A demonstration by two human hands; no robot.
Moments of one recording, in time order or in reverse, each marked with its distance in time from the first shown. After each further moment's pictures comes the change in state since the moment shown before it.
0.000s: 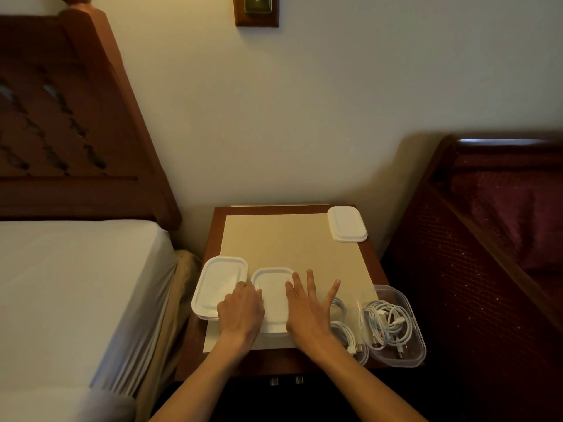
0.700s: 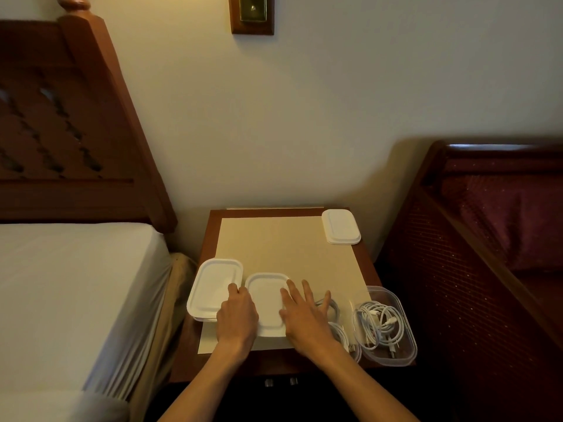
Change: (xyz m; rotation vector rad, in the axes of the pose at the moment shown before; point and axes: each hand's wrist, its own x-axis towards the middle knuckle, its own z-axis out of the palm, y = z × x) left_hand -0.009 -0.001 -0.001 -0.116 -0.030 -0.056; right_hand -0.010 0.013 0.004 0.165 -0.036 -0.067
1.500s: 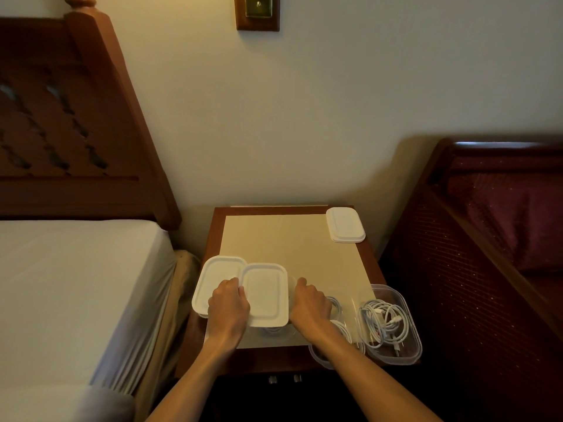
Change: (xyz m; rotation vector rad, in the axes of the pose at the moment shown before) left_hand 0.013 -0.025 -0.005 -0.346 0.180 -0.004; right_hand 0.022 -0.012 -0.018 0.171 -0.009 0.290
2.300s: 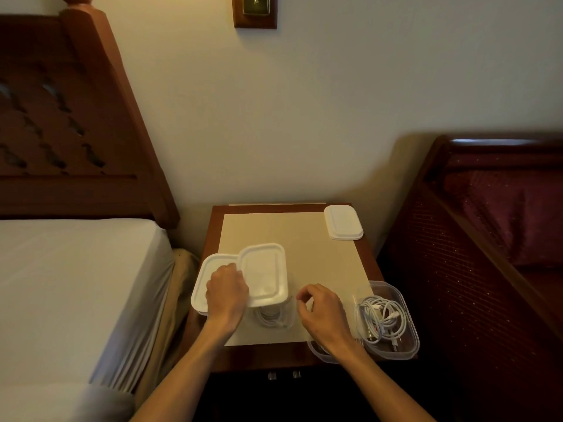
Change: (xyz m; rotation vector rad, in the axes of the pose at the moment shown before) left_hand 0.020 0.019 -0.011 0.163 0.003 -0.005; right_hand -0.029 0.037 -0.001 0.329 0.244 -0.196
